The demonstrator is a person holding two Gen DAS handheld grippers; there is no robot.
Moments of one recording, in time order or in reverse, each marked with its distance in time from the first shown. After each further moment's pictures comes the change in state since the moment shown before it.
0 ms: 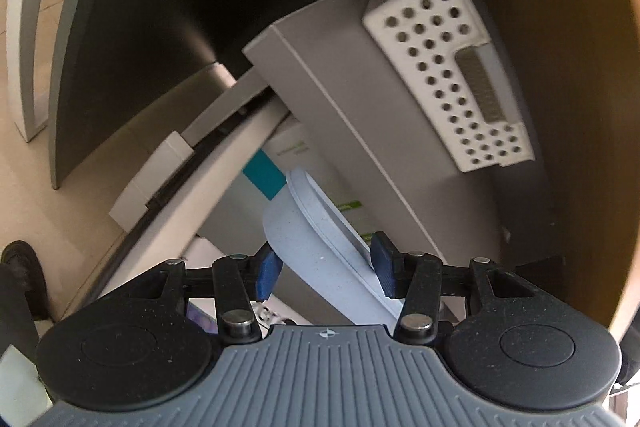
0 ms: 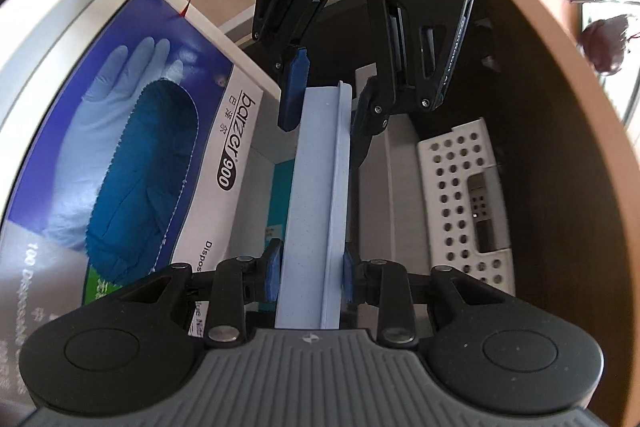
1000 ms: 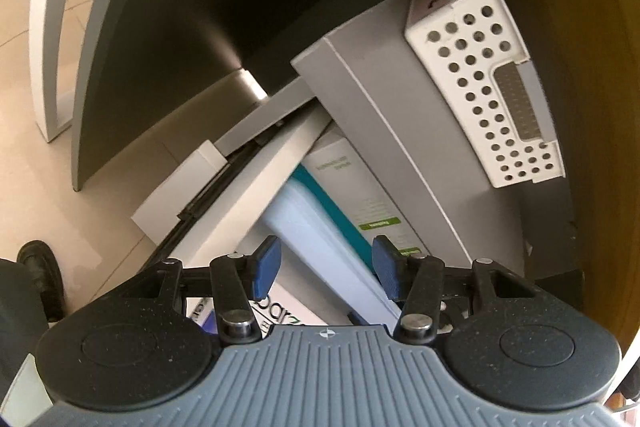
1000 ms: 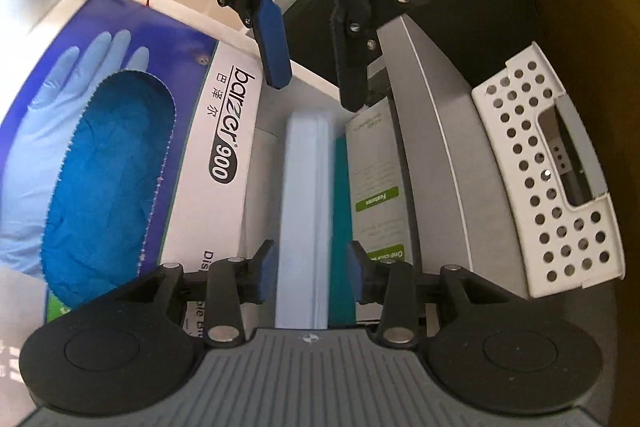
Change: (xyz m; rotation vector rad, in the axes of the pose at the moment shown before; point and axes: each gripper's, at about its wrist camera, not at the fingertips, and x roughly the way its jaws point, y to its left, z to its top) left arm 0.000 0.014 0.002 -0.027 -0.027 0.061; right arm 0.048 -0.026 -0.026 0.219 -0.017 0.258
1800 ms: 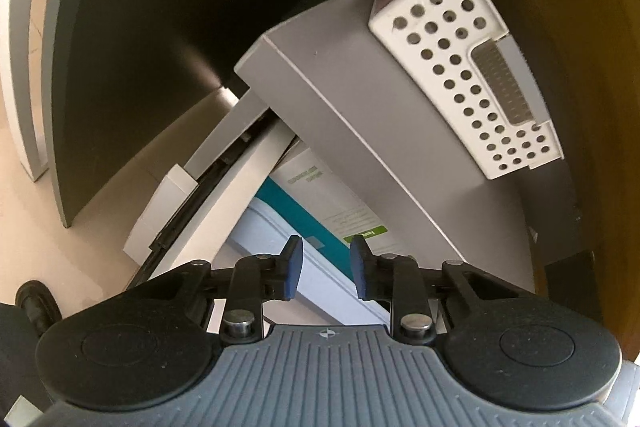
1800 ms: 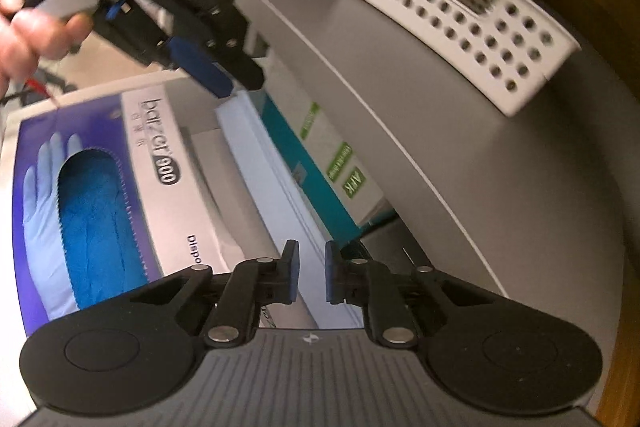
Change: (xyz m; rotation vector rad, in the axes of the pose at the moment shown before) left arm 0.019 -0.018 0.000 0.108 -0.024 -0.011; right arm -0.022 -0.034 -0.034 0.619 0.087 0.020
